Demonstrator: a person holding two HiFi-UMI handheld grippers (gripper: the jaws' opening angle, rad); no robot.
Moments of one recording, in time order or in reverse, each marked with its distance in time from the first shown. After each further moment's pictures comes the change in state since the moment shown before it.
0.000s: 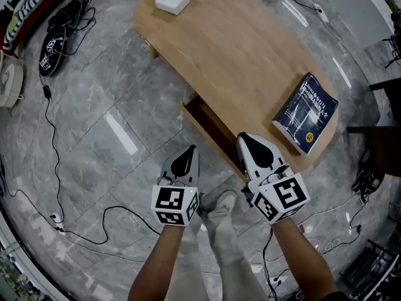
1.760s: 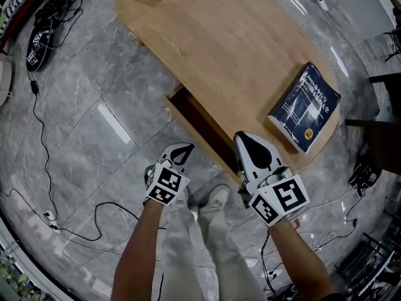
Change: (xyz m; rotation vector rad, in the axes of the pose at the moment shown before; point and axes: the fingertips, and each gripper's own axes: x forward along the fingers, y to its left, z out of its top) left arm 0.072 0.003 -0.125 0.430 0.297 -0.298; right arm 0.001 -0.032 -0.035 0.069 0.026 -0.016
